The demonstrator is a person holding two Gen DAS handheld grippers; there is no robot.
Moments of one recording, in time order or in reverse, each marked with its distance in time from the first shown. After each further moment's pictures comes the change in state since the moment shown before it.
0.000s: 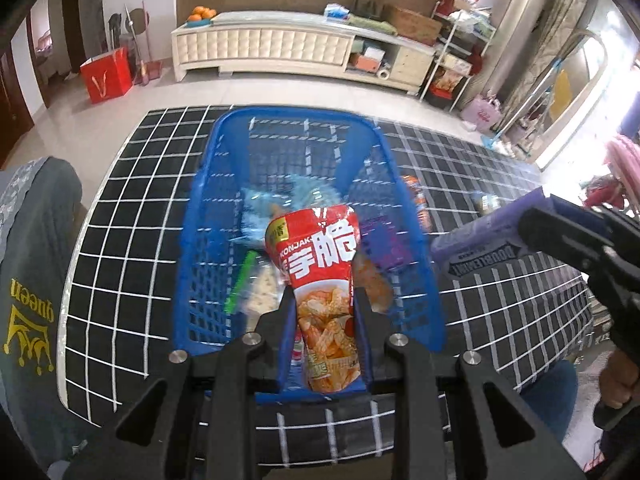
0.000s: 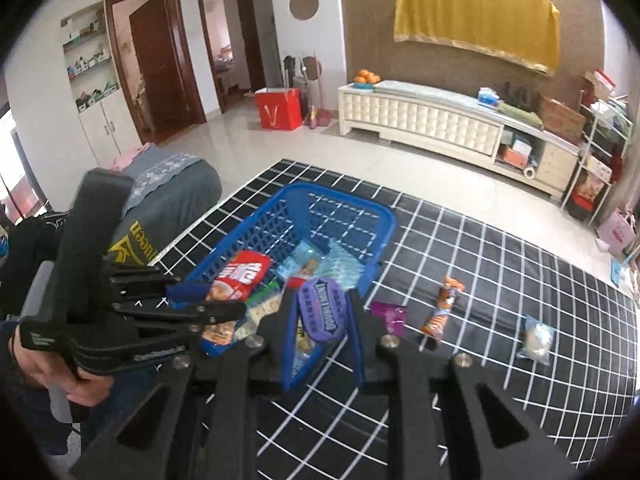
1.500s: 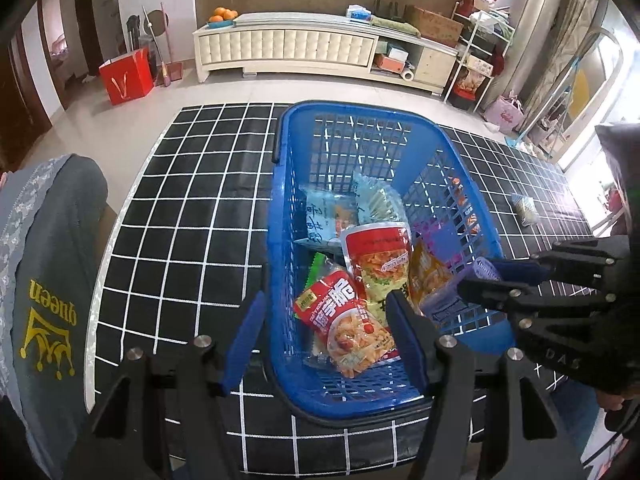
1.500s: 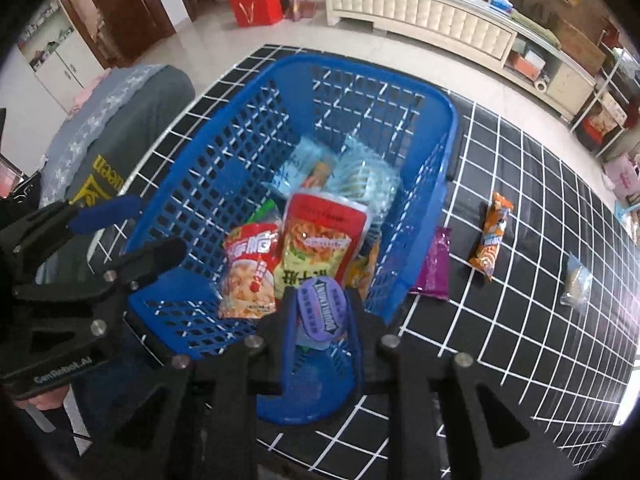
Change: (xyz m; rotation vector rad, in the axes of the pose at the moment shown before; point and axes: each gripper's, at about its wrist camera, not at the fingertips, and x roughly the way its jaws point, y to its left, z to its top) left arm 0.000 0.046 -0.003 -0.002 -0.016 0.071; right arm 0.107 0.022 -0.005 0.062 0.424 -0.049
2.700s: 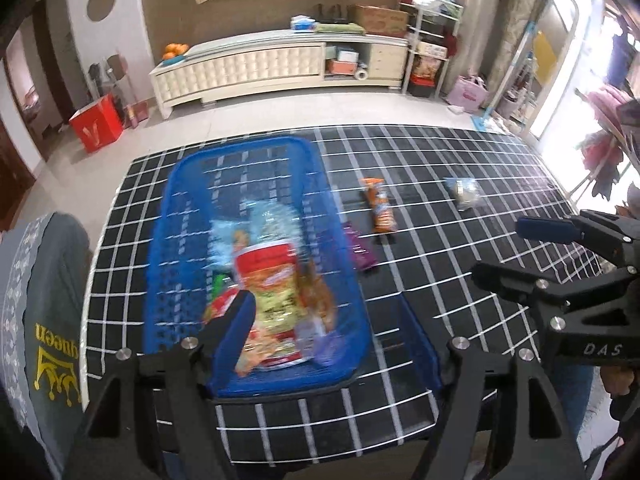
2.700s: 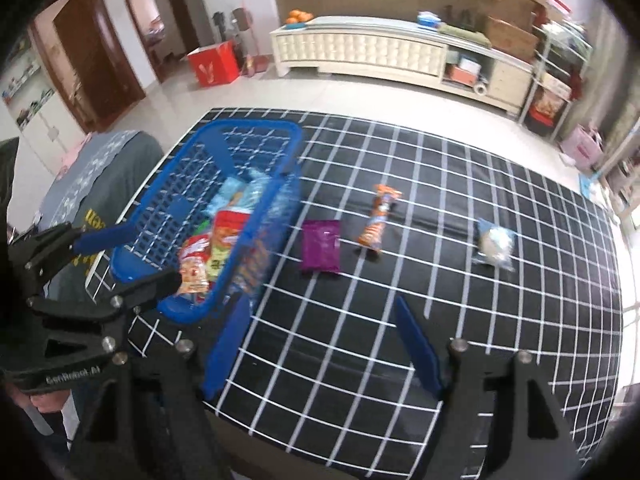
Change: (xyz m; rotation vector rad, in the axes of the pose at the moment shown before) left arm -0.029 -0.136 0.006 0.181 -0.033 -0.017; right arm -0.092 -0.096 -0.070 0.160 -0.206 -0.053
